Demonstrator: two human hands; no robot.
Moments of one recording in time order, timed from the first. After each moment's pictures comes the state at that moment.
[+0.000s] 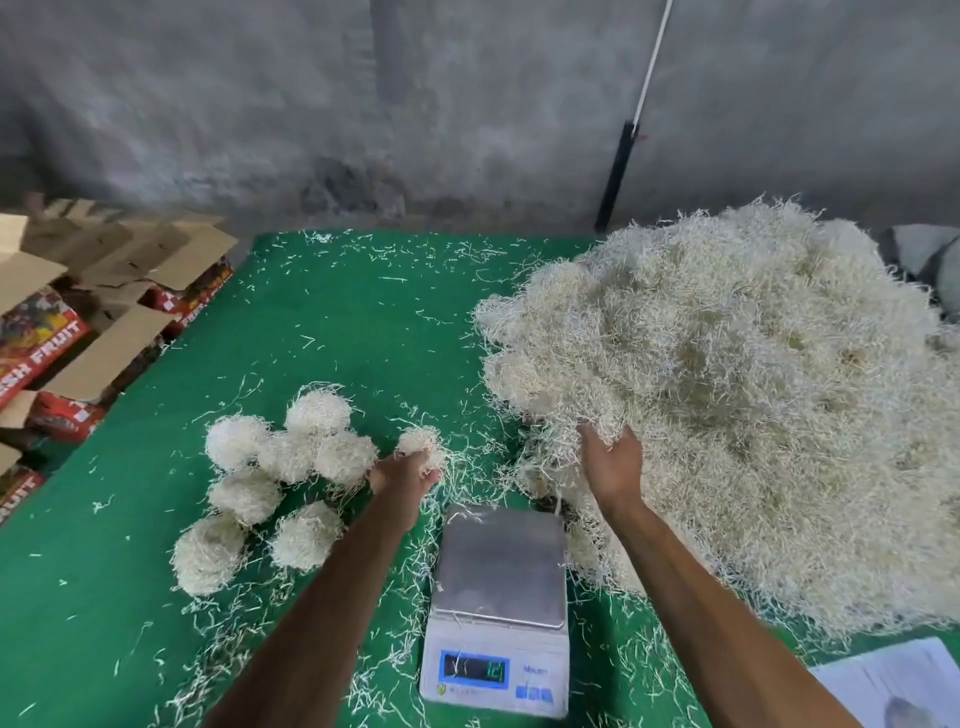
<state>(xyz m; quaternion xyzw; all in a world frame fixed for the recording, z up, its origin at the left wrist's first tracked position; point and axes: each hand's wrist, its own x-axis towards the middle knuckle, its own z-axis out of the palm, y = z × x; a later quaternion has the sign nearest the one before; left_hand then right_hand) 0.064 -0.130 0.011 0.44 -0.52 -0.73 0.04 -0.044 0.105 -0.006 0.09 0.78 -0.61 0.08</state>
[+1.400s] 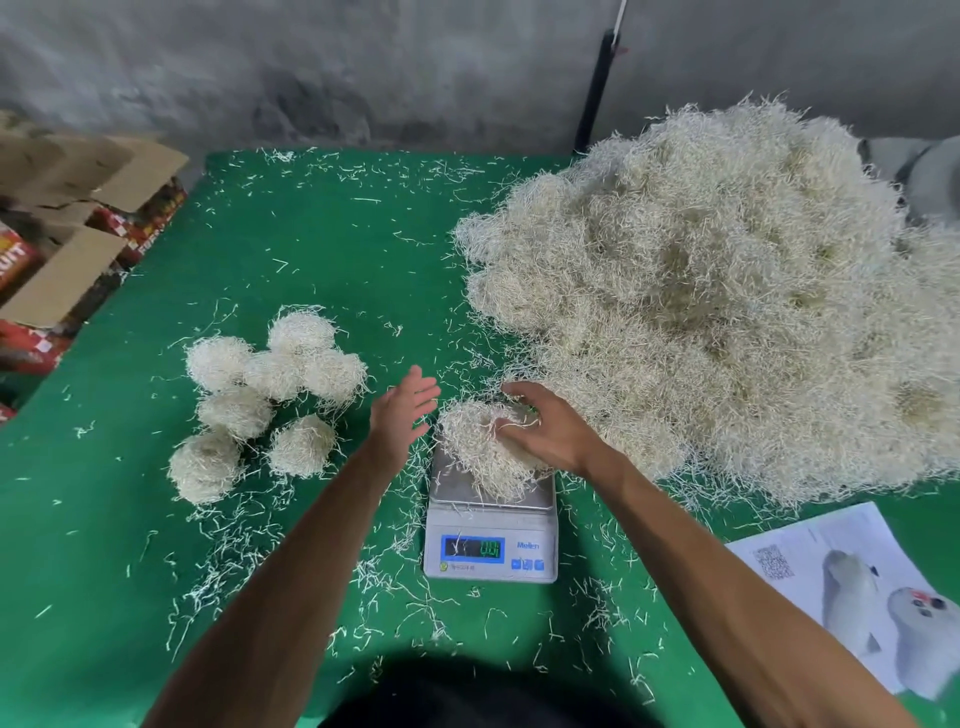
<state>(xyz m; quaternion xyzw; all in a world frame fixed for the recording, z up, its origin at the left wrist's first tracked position) 0.117 -0.120 -0.004 0.31 -0.65 -0.70 -0.01 0.044 0.101 -0.014 -0.25 0.87 -0.36 0.24</state>
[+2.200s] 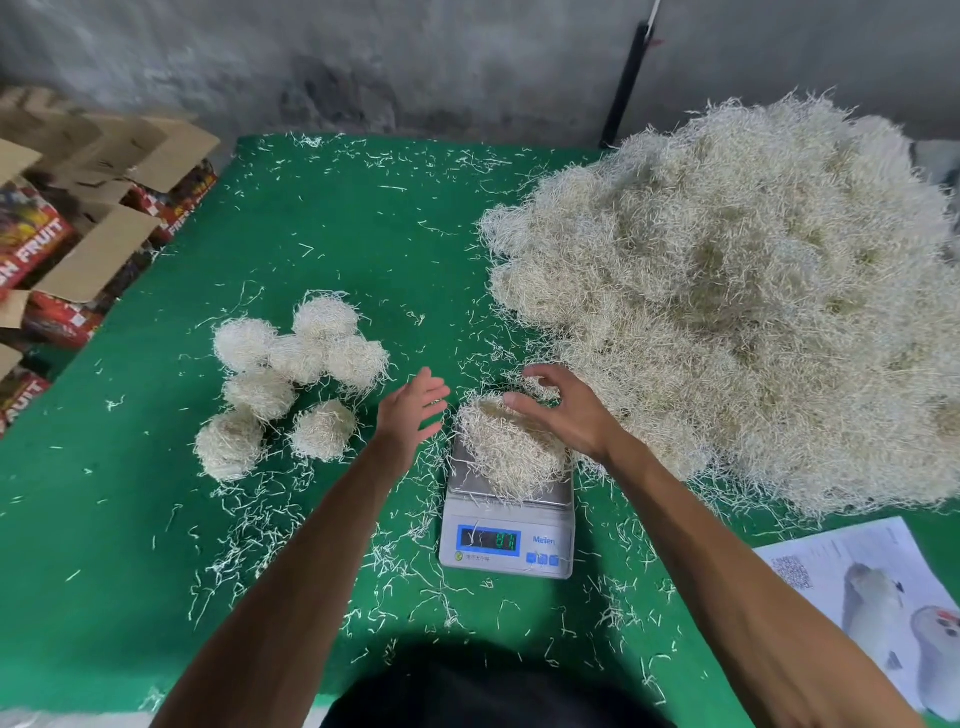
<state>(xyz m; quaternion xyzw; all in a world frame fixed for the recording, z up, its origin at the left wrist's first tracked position) 0.137 -0.133 -0.009 0.31 -0.63 -0.71 -0.01 0.033 0.090 -0.017 -0.21 0.85 -0.43 0.23</state>
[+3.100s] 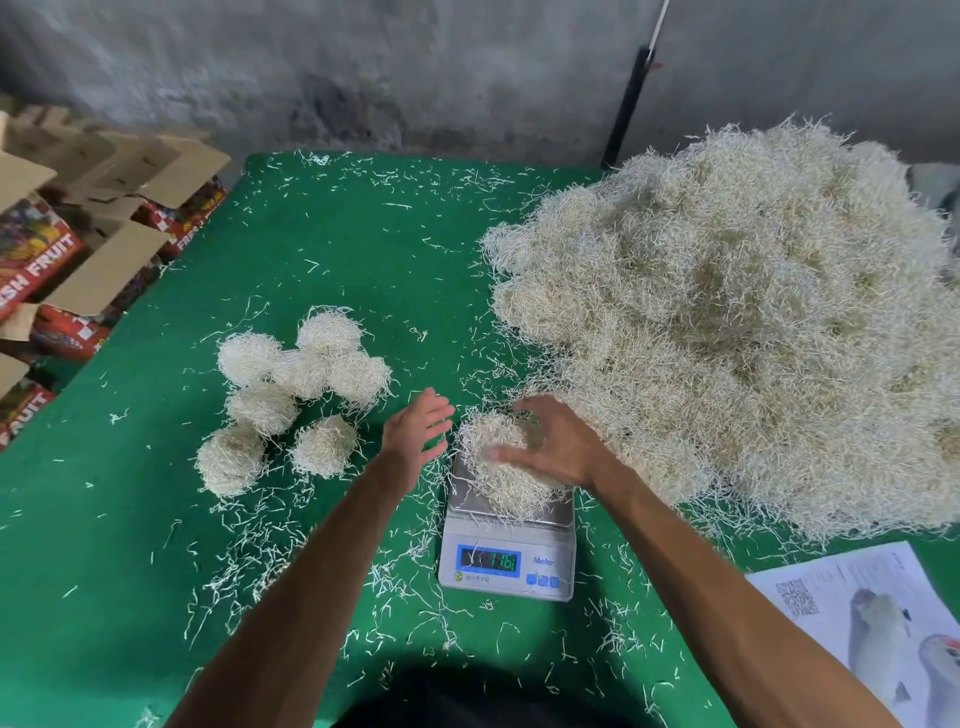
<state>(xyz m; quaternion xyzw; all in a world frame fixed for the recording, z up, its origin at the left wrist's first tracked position) 0.135 -0.132 -0.015 0.31 -0.62 -0.72 -0.02 0.040 0.080 -0.022 -0.26 0.90 -0.26 0.23</state>
